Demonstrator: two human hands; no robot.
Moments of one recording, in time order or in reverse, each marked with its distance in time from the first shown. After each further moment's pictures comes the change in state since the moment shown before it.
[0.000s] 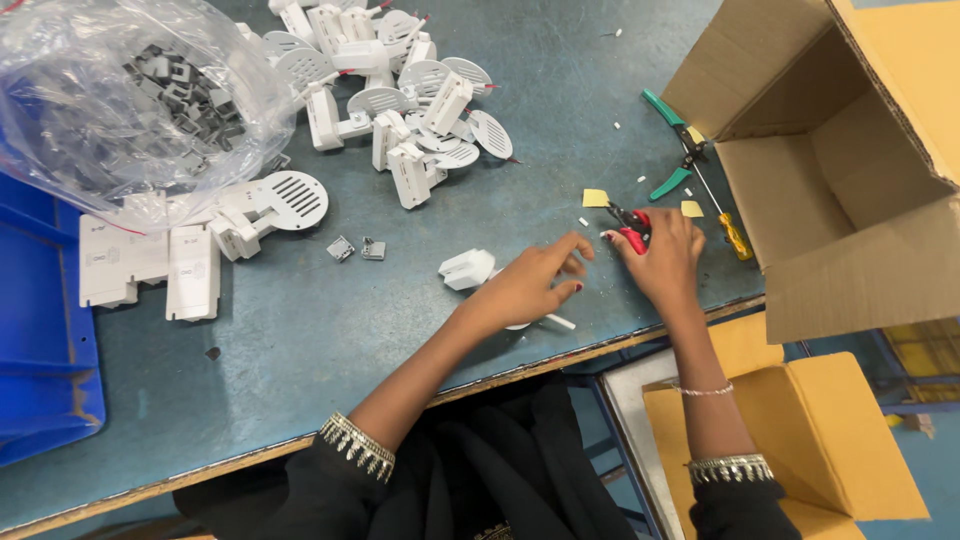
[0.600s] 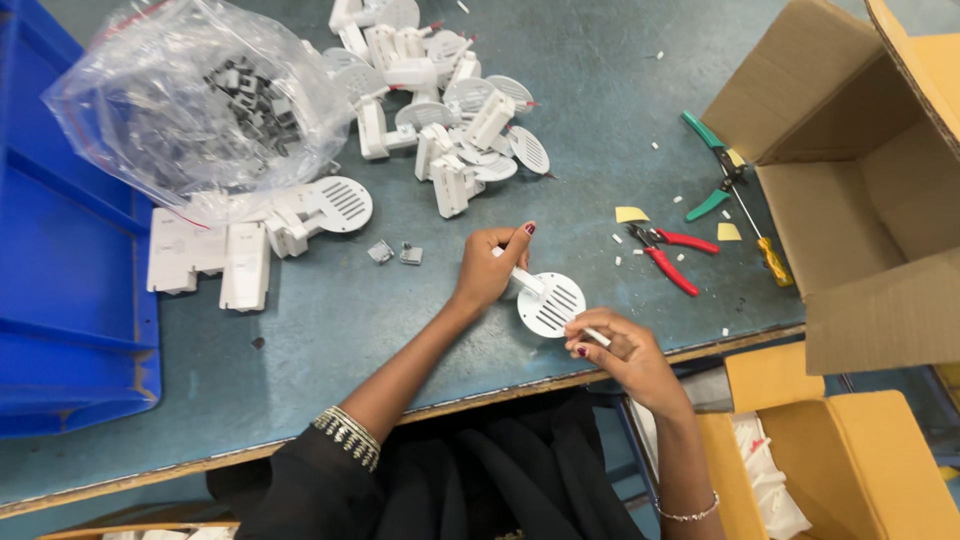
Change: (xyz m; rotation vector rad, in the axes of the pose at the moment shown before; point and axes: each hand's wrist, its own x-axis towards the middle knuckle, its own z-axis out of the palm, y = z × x) left_hand -0.025 -0.058 -0.044 -0.278 0.555 -0.106; right_hand -0.074 -0.089 -0.032 1.351 -0.600 0.178
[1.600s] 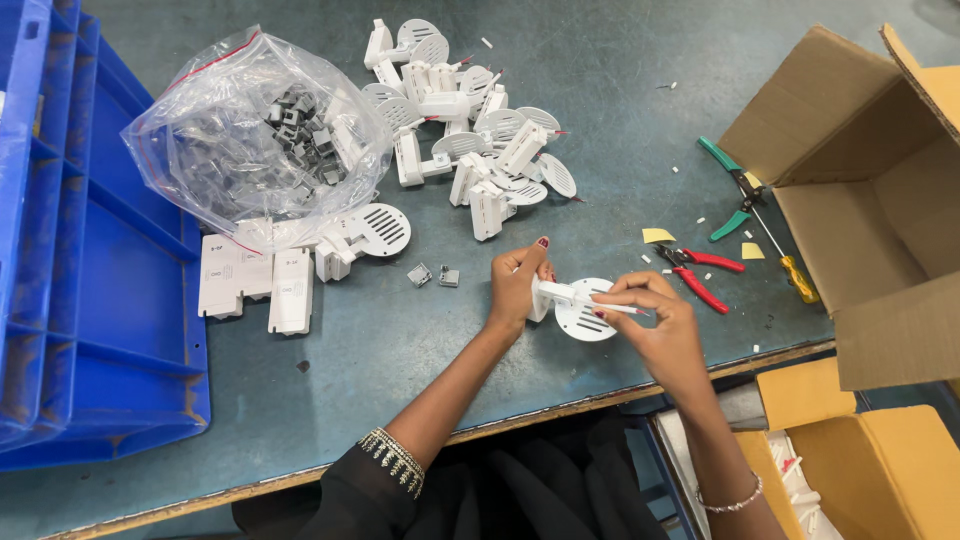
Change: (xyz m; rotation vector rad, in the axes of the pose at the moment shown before) left_hand -0.001 -0.019 -0.003 -0.539 0.123 -0.158; right_hand 0.046 -0.045 0.035 -0.569 0.340 -0.211
